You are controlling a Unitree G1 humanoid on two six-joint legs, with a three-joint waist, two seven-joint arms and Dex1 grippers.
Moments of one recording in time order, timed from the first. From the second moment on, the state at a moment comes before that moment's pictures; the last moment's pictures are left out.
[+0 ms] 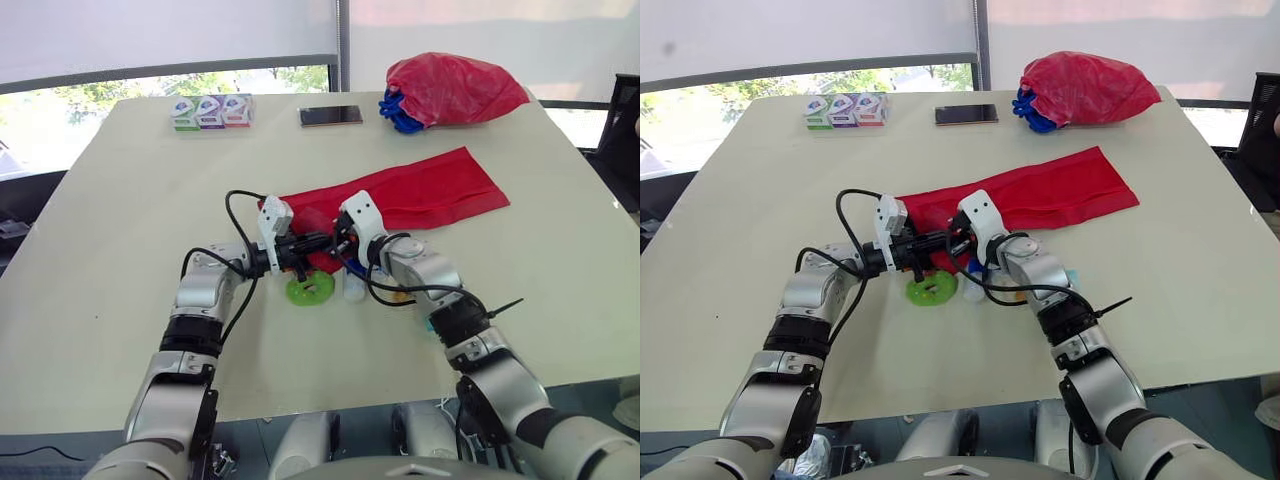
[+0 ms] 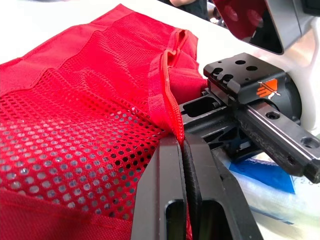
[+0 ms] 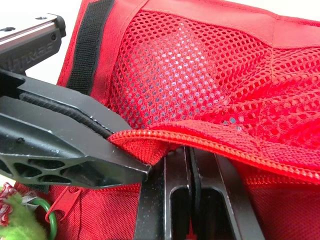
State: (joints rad) left arm -0.56 0.45 -0.02 0.42 -0.29 0.25 -1.11; right arm -0.70 0.02 0.27 0.32 0.12 0.60 0.46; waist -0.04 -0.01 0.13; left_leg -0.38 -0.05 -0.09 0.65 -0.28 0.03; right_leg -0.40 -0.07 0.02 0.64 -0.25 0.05
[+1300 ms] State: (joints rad) left arm -0.72 0.54 -0.08 0.81 -0.02 -0.13 -0.91; right arm 0.07 -0.53 -0.39 -0.73 0.66 0.67 0.69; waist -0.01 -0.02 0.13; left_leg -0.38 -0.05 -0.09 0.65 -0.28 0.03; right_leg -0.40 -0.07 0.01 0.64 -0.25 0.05
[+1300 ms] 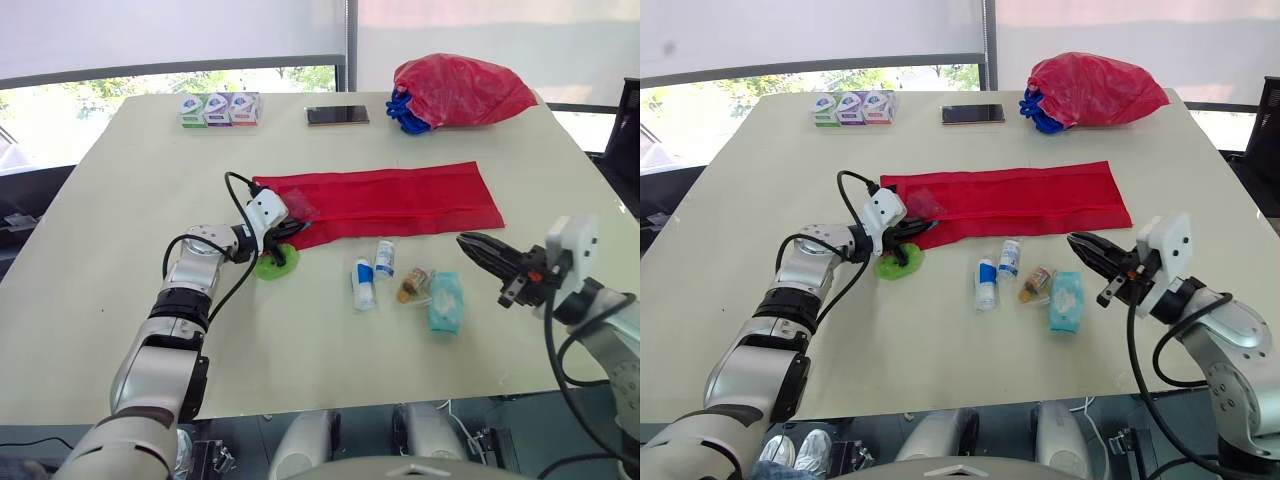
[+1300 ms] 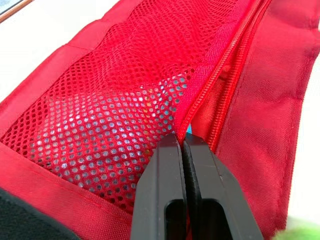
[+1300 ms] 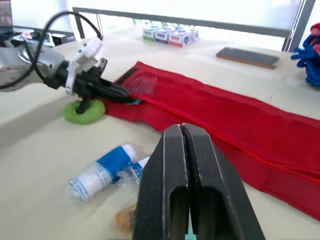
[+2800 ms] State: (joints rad) left arm -1.09 0.21 -0.18 1.24 0.15 -0.24 -0.71; right arm 0.21 -0.63 -0.47 -0.85 0.79 0.62 0.49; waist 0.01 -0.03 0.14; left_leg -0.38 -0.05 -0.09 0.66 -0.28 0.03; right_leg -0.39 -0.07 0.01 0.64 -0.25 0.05
